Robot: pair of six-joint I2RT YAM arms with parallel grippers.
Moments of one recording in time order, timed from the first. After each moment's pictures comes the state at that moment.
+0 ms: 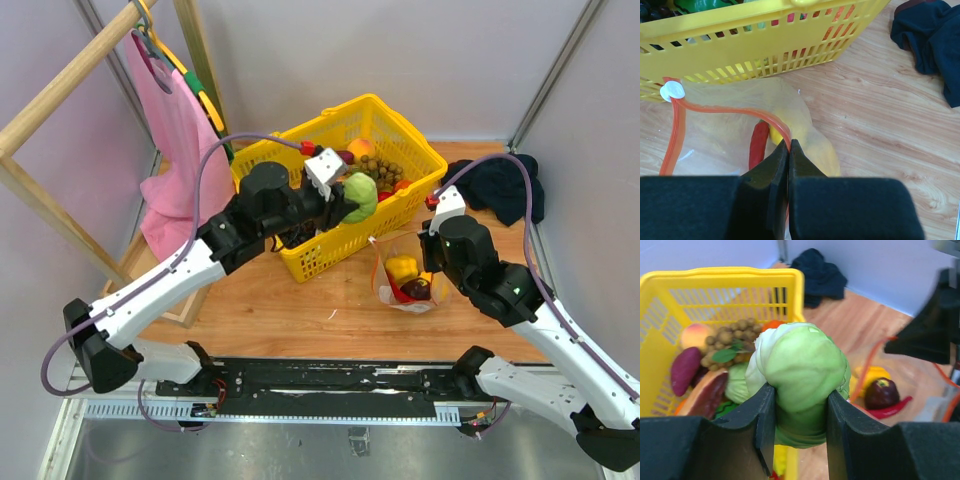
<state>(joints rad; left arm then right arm) -0.81 1.30 1.32 -0.15 0.12 0.05 0.73 0.82 1.02 -0.73 0.42 0.16</state>
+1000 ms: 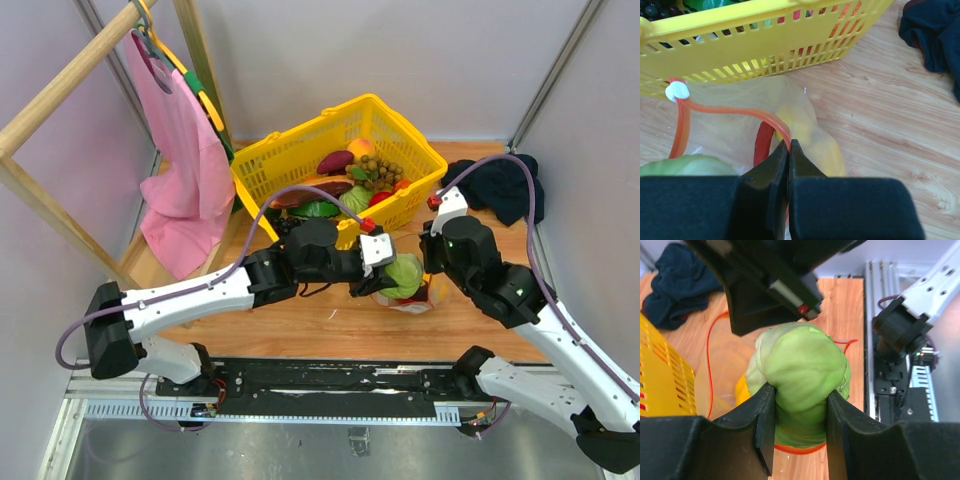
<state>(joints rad) -1.12 1.33 1.11 0.02 0.30 0.16 0.72 0.82 1.02 -0.74 0.39 0.17</state>
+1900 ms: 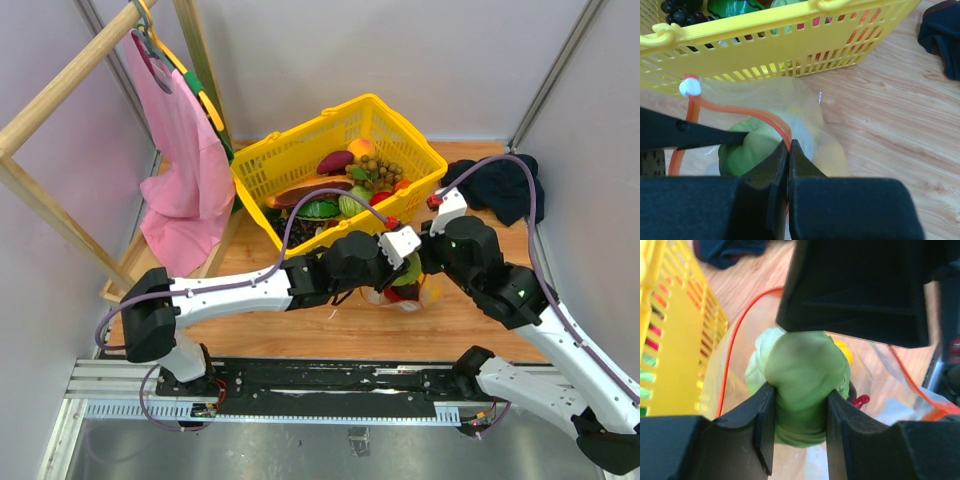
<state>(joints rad) -1.19 1.55 1.18 0.05 -0.13 0.04 0.72 0.81 1.02 -0.71 0.30 0.18</state>
